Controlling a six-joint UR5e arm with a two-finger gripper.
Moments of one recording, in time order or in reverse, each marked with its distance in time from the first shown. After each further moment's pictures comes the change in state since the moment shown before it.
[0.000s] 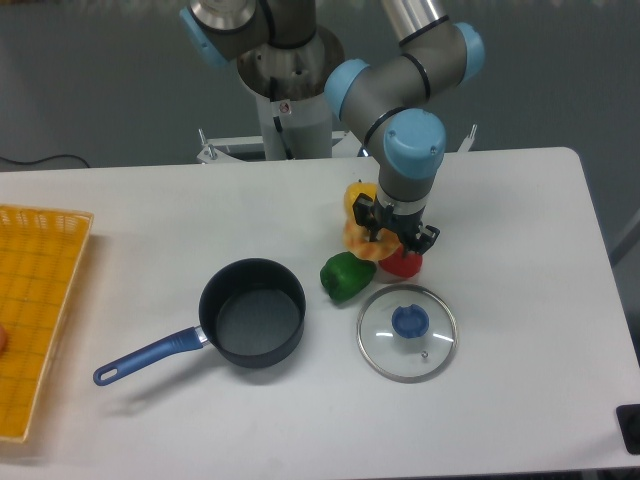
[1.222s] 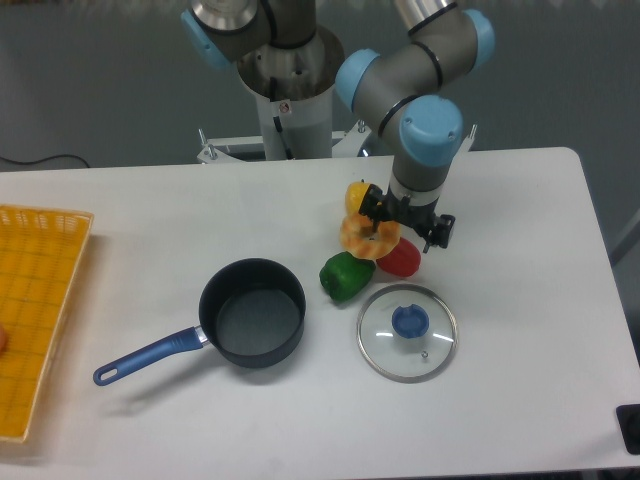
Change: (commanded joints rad) arm 0.003 0.000 0.011 -0.003 -0.020 -0.044
